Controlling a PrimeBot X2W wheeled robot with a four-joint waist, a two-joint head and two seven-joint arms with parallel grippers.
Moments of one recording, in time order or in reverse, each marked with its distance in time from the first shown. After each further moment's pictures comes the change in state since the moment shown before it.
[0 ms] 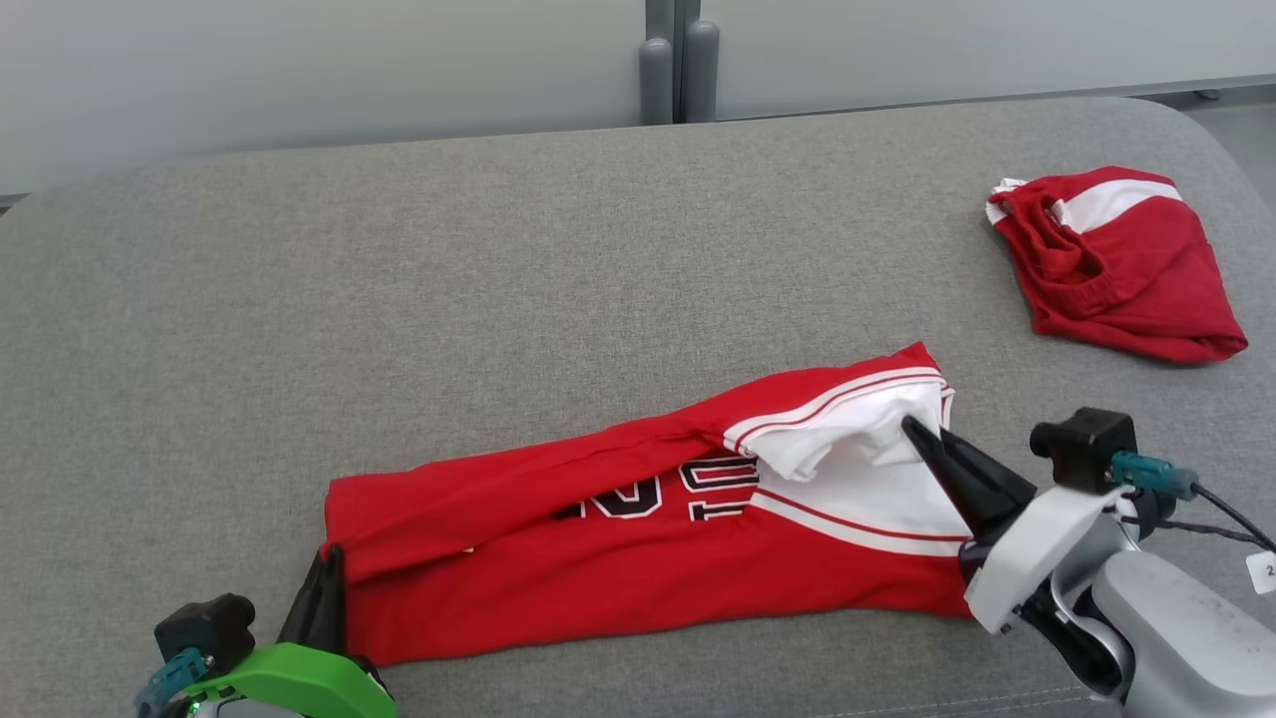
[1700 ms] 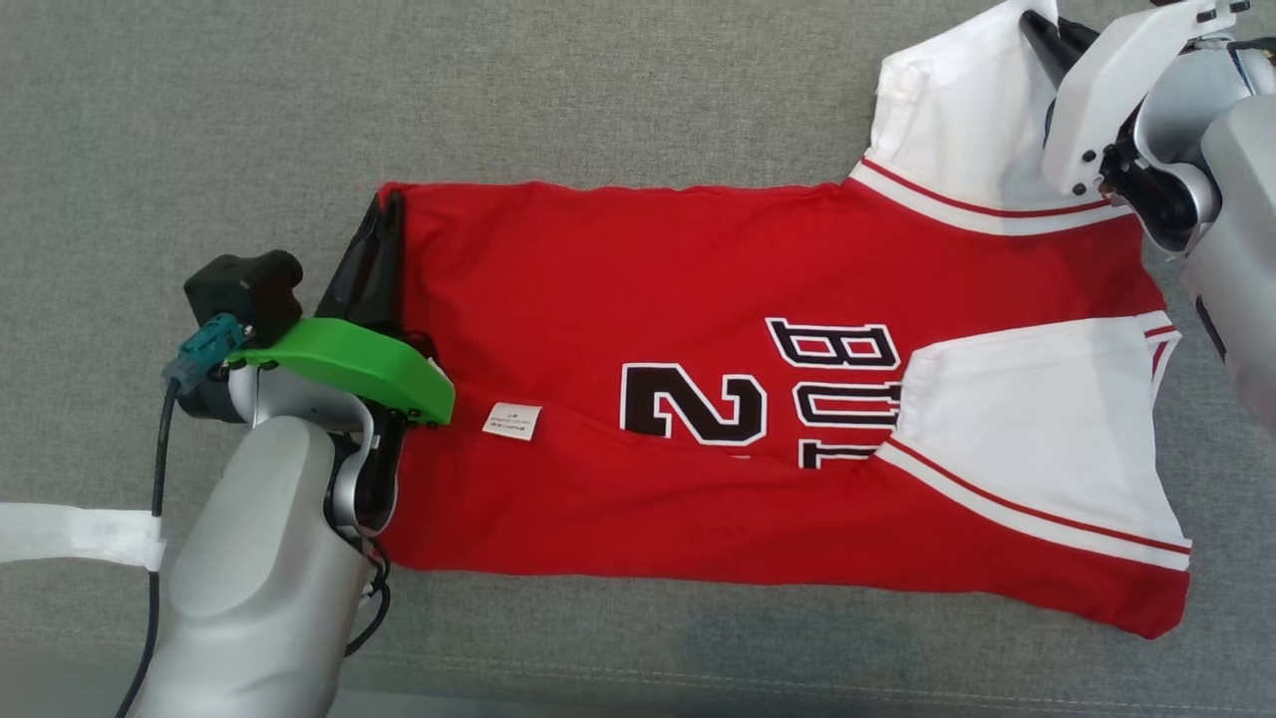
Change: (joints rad) left arm -0.523 -0.069 -0.094 0.082 0.066 -0.027 0.024; right arm -0.740 0.078 -0.056 0.494 -0.070 0.000 0.397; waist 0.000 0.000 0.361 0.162
